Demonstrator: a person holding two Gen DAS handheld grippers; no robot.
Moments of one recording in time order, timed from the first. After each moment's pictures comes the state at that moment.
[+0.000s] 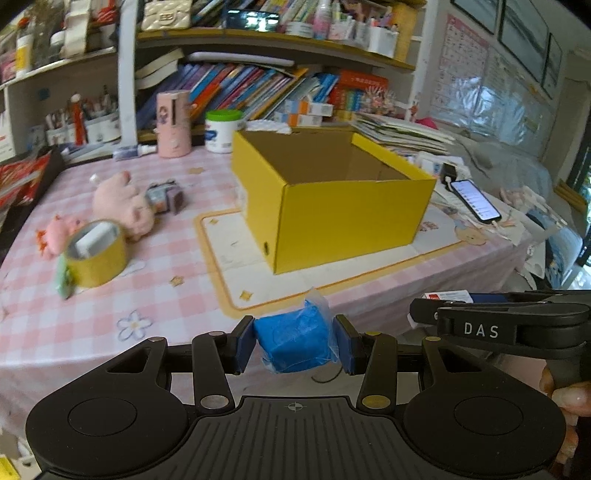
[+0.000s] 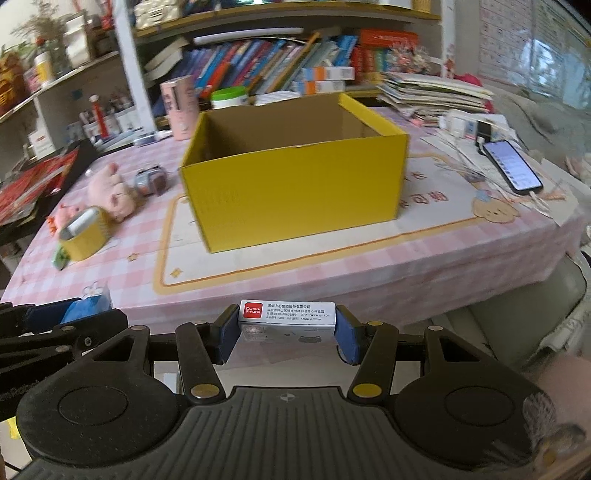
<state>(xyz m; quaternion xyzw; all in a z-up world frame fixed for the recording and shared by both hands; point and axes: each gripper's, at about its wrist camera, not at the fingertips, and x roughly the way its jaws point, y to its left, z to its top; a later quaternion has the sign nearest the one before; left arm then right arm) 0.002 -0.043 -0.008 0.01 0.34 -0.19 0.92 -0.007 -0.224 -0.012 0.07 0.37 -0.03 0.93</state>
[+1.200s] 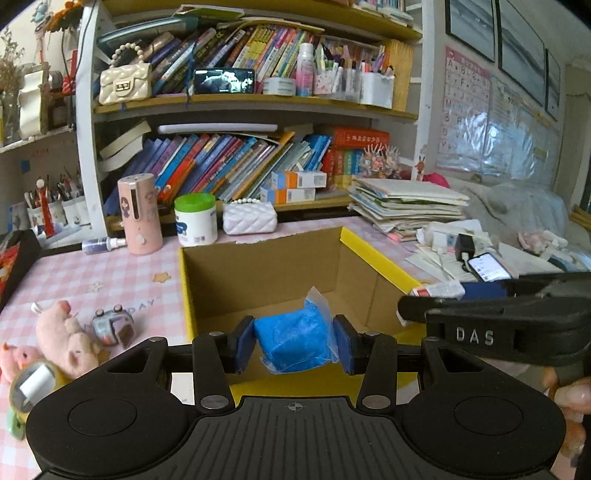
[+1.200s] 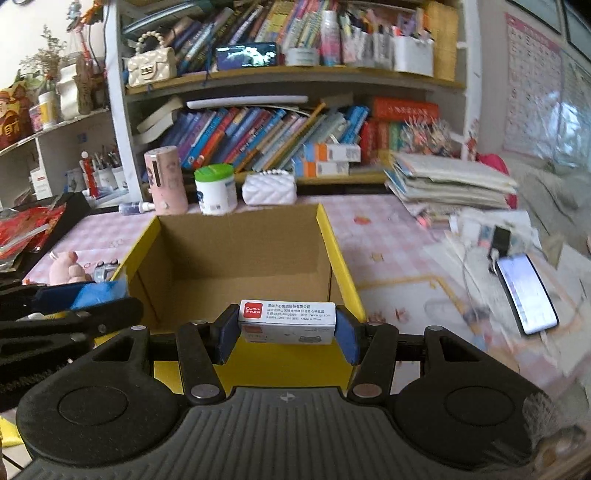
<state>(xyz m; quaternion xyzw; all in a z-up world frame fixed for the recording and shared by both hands) 0.118 -0.148 0.027 0.03 0.26 -0.16 0.95 0.126 -0.325 0.035 0.02 0.28 0.03 0.96</state>
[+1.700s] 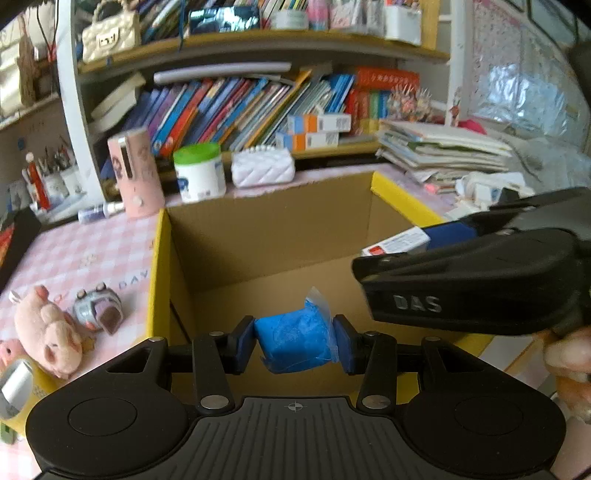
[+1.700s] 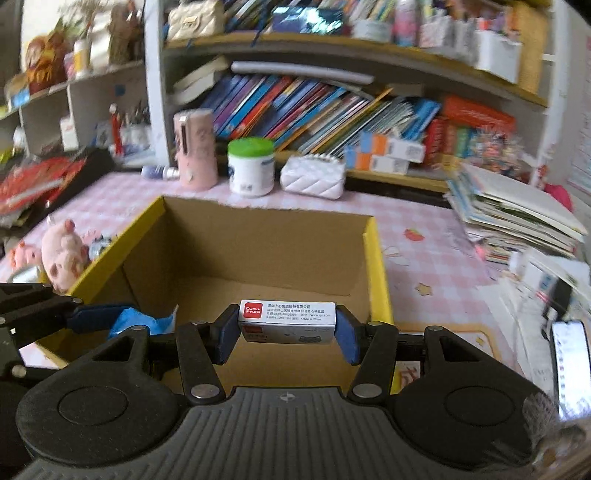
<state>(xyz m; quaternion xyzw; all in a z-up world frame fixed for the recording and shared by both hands) 0.182 -0.177 -0.013 0.06 0.34 -0.12 0.93 0.230 -0.308 0.007 -0.06 0.33 0.12 0.93</state>
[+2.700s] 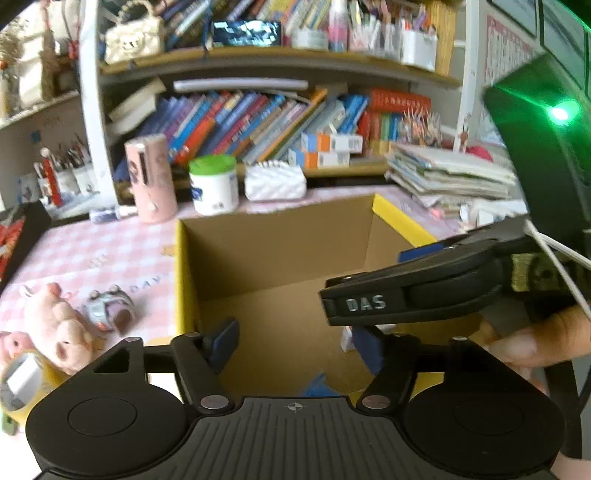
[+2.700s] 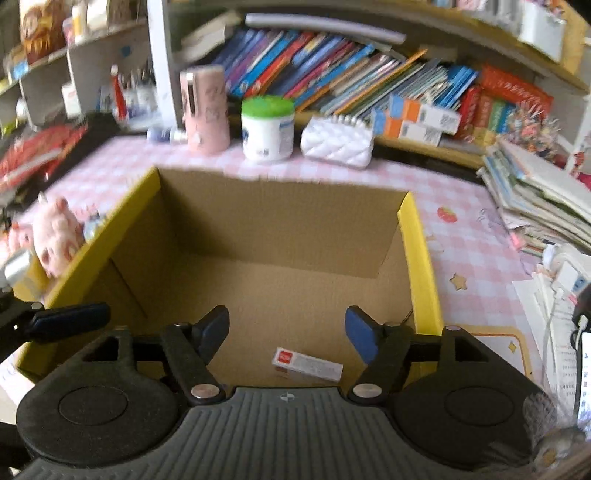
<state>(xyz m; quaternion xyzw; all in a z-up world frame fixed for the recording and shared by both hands) 0.170 -0.162 0.008 0.03 0.31 -0.11 0.94 0.258 -0.293 0.005 -0.05 0.37 0.13 0.92</state>
